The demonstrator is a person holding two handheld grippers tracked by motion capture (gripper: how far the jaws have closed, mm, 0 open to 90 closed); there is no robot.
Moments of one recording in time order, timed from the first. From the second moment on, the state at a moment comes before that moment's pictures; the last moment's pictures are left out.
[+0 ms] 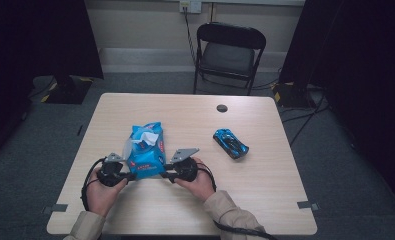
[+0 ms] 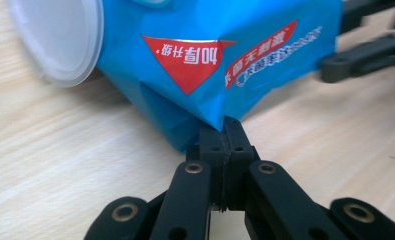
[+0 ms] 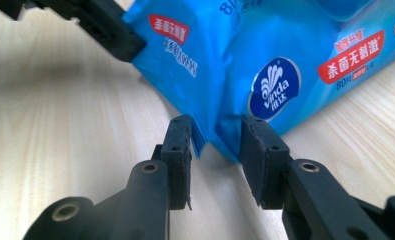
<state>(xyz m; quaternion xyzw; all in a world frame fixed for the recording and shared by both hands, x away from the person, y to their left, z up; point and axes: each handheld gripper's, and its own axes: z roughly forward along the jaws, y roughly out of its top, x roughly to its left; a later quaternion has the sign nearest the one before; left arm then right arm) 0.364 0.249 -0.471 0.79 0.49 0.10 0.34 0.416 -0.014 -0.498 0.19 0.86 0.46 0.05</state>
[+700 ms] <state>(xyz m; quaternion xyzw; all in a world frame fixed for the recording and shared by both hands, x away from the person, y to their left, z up) 0.383 0.265 -0.475 0.77 0.52 0.12 0.34 0.418 -0.141 -0.492 0.26 0.85 0.46 0.09</state>
